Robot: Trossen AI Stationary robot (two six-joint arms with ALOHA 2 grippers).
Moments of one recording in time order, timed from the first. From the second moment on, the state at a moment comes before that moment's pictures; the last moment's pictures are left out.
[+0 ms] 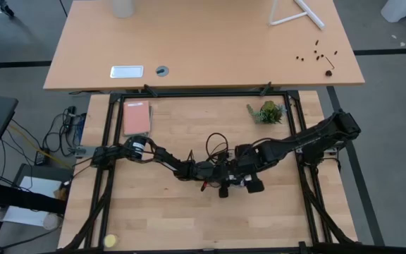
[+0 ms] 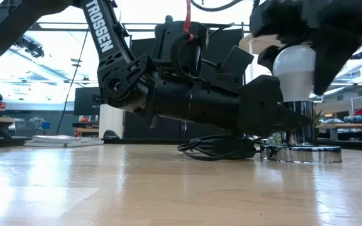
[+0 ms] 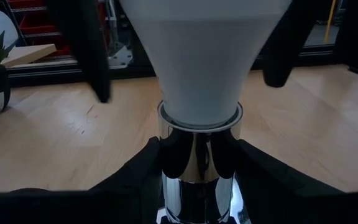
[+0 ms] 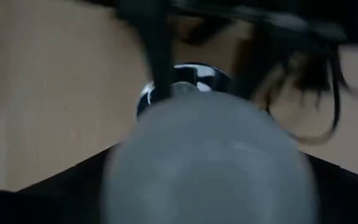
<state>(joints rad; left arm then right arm) -0.16 2.38 1.25 1.01 -0.17 0.04 0.27 1.57 1.14 -0.94 0.04 0.09</state>
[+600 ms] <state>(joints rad) -0.16 2.38 1.25 1.01 -0.17 0.02 0.22 1.57 1.14 -0.94 -0.01 0.96</state>
